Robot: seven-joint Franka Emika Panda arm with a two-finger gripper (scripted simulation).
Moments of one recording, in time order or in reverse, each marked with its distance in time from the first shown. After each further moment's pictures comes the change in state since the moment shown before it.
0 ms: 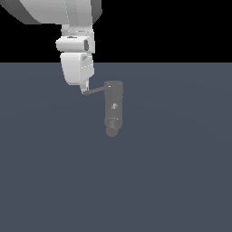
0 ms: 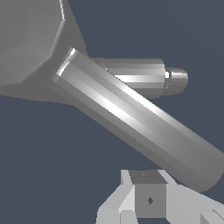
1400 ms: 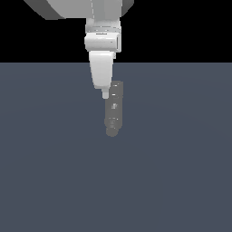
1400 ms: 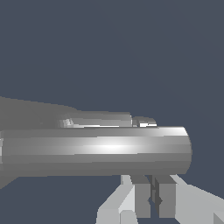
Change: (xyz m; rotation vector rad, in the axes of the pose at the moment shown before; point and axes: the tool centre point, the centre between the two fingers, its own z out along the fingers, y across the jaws) arm 0.076 0.043 0.000 -0.004 0.000 -0.017
